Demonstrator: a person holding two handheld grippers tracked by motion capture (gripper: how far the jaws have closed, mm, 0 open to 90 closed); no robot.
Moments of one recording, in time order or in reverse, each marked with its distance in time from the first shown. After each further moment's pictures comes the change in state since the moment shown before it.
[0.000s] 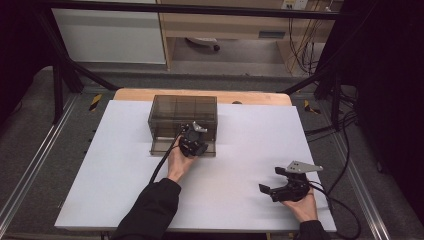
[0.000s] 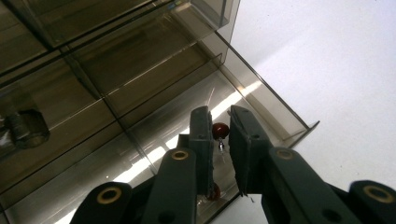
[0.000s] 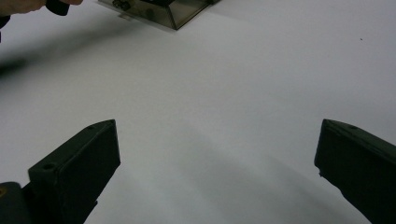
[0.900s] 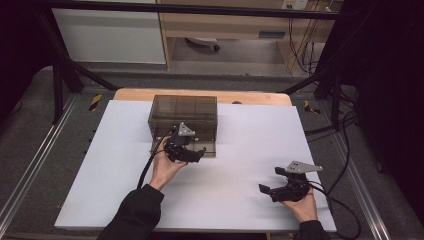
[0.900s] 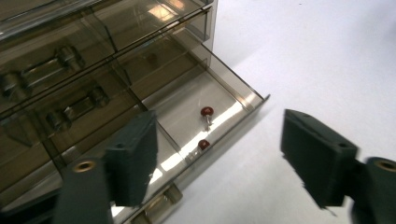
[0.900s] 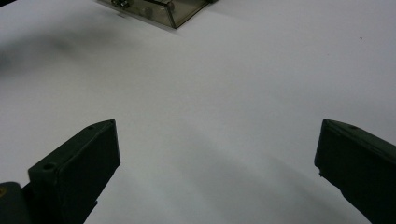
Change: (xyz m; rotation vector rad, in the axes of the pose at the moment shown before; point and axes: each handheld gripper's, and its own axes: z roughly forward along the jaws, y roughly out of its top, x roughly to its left) left arm 0.003 -0.020 -0.061 -0.110 -0.040 0.048; right arm 0.000 0.000 0.000 0.005 -0.004 0.004
